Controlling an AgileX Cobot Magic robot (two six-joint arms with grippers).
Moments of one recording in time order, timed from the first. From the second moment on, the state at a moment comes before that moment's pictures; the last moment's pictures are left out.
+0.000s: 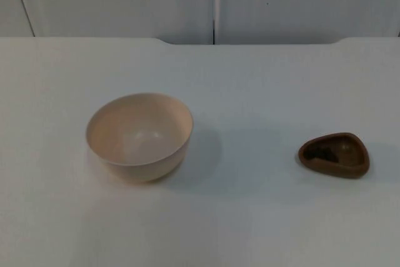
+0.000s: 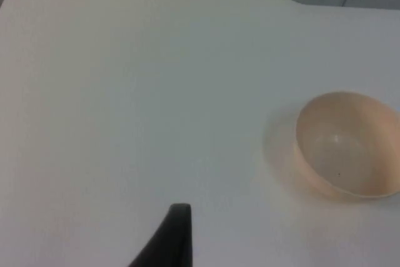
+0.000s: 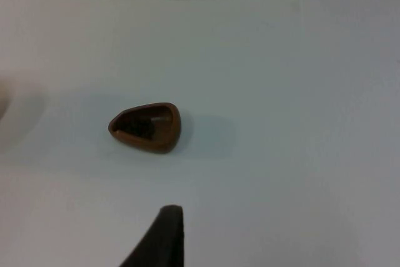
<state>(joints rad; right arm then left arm) 0.07 0.00 -0.53 0.03 1.08 -0.01 -0.01 0.48 -0.72 -0.09 0.92 -0.03</state>
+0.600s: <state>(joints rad) 0.07 0.00 -0.53 0.03 1.08 -0.01 -0.01 0.81 -0.93 -0.19 0.91 0.10</state>
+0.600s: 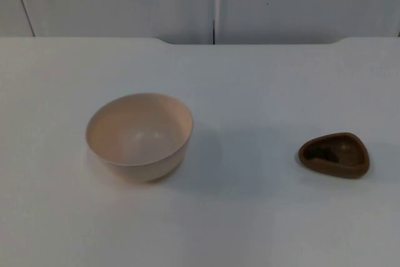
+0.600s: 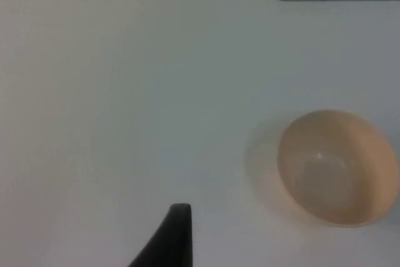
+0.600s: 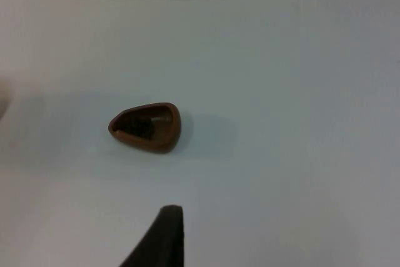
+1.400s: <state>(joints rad) 0.07 0.00 -0.53 0.03 1.08 -0.01 -0.02 1.13 -0.96 -0.54 0.90 0.40</state>
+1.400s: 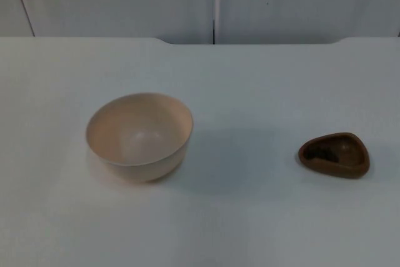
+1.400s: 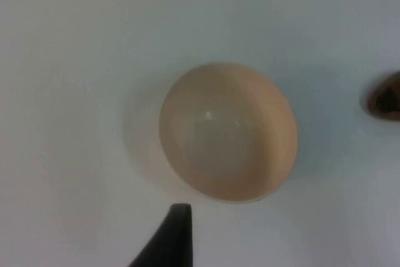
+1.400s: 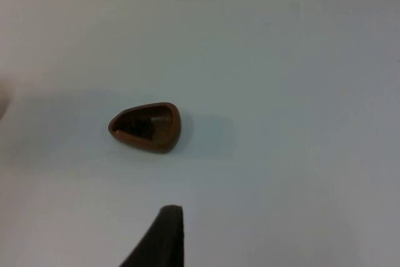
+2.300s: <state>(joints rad) 0.07 0.00 -0.53 0.03 1.08 -0.01 -0.16 1.57 -0.98 -0.53 0.71 0.39</state>
